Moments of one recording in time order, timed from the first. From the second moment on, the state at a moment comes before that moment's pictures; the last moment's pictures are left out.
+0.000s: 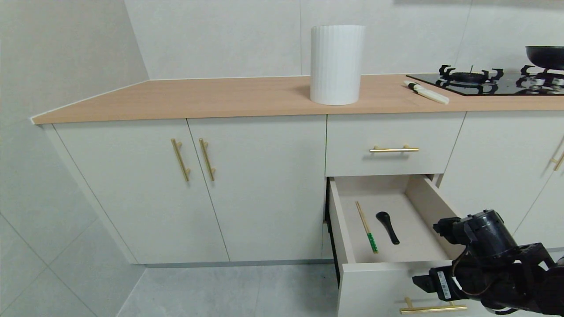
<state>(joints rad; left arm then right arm) 0.00 0.00 0.00 0.00 0.03 0.00 0.41 1.73 -0.48 -0.32 -0.23 0.24</state>
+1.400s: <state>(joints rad) 0.00 0.00 0.00 0.00 0.03 0.00 0.37 1.82 -0.55 -0.43 -0.26 0.25</state>
